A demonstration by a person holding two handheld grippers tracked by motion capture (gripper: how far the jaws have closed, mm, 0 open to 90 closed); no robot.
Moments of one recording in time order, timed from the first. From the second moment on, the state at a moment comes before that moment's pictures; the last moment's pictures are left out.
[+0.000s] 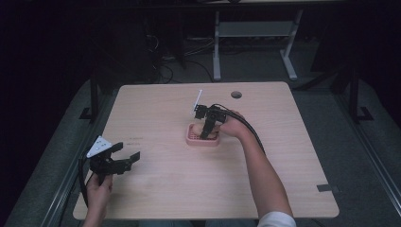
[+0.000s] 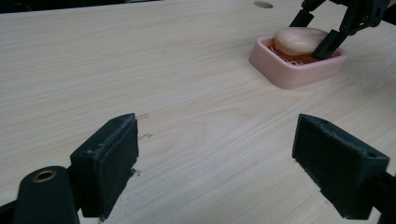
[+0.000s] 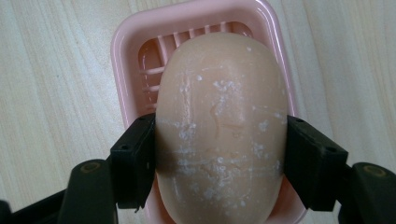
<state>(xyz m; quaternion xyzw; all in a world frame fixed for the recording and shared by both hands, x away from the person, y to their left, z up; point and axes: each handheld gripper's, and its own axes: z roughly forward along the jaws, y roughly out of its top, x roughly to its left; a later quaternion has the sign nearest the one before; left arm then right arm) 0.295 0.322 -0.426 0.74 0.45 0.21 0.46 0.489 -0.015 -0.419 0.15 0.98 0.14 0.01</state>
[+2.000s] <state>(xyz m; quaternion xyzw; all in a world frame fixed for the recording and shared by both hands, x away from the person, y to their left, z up) 0.293 0.321 -0.426 0.74 0.44 0.21 0.47 0.464 -0.070 -0.393 0.20 0.96 0.20 0.02</state>
